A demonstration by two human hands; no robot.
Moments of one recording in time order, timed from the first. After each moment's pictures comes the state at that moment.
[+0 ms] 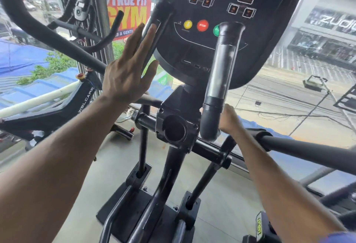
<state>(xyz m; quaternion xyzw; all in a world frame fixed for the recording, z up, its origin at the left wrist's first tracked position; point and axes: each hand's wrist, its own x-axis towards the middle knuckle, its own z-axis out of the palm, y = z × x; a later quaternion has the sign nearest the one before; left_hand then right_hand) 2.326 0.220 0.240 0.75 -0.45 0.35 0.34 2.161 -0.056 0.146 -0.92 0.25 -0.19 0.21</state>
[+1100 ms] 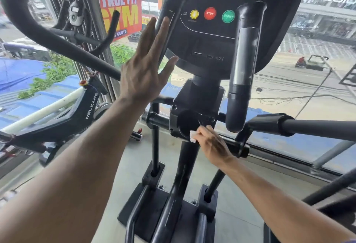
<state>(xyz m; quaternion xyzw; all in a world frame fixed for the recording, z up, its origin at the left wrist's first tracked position) 2.342 0.216 0.229 0.74 -0.46 0.33 0.35 2.162 0.039 0.030 -0.98 0.09 -0.20 -0.01</state>
